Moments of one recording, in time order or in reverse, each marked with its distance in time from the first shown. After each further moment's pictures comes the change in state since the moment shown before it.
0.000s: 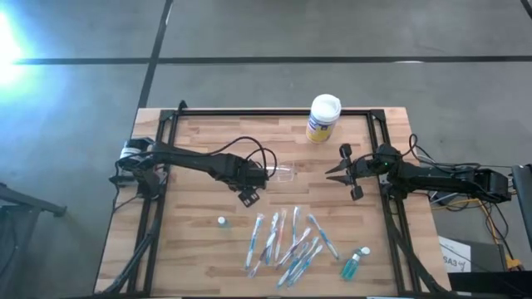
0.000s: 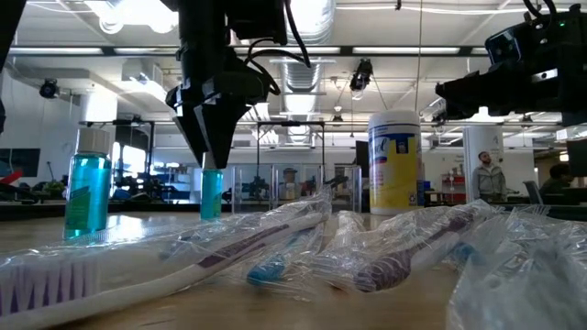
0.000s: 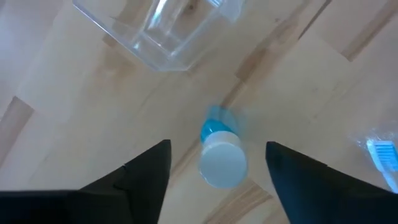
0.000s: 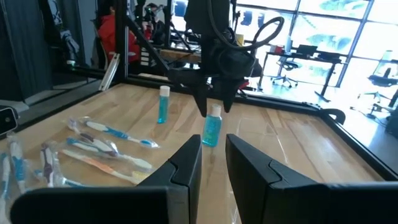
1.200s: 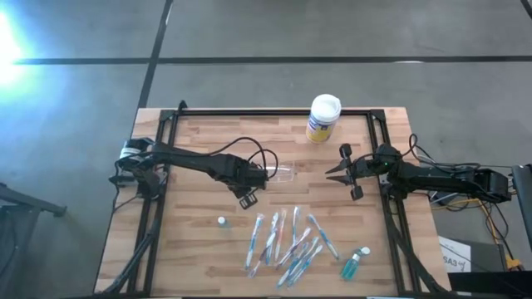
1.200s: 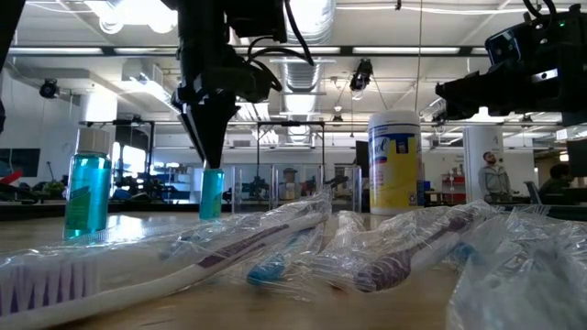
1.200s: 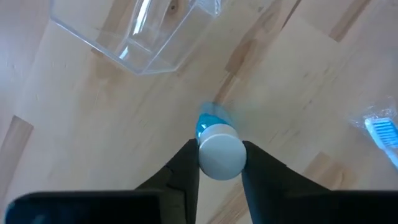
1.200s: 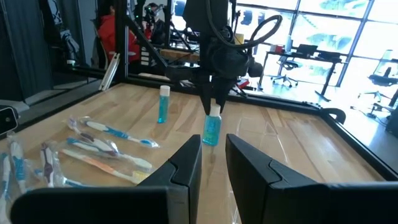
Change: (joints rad) left arm -0.004 -0.002 0.000 0.001 0.013 0.115; right arm 0.000 0.000 0.000 -0.002 0.000 0.000
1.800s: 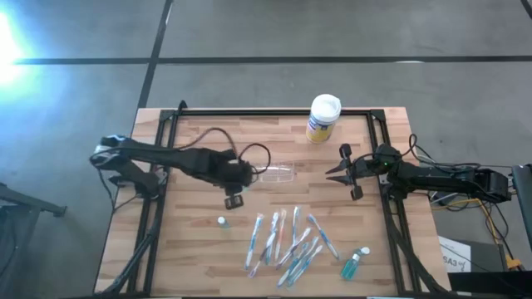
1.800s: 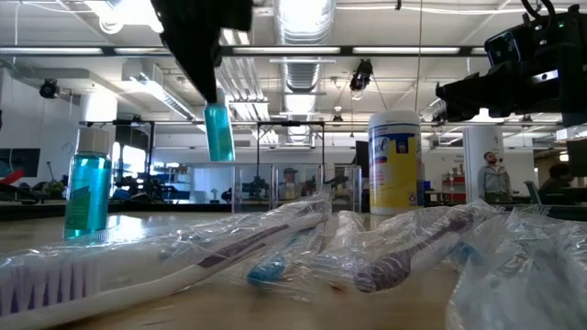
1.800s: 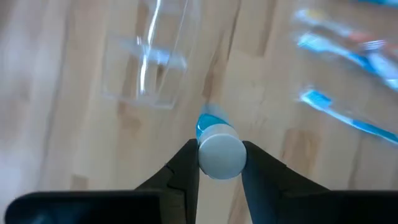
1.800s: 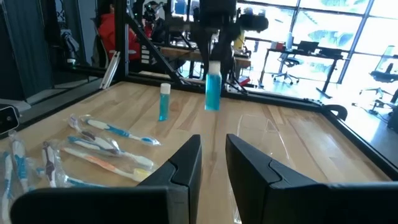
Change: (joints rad) left arm -0.062 -0.262 -0.017 0.017 -0.048 0.318; right arm 0.000 0.000 0.000 -0.011 0.000 0.004
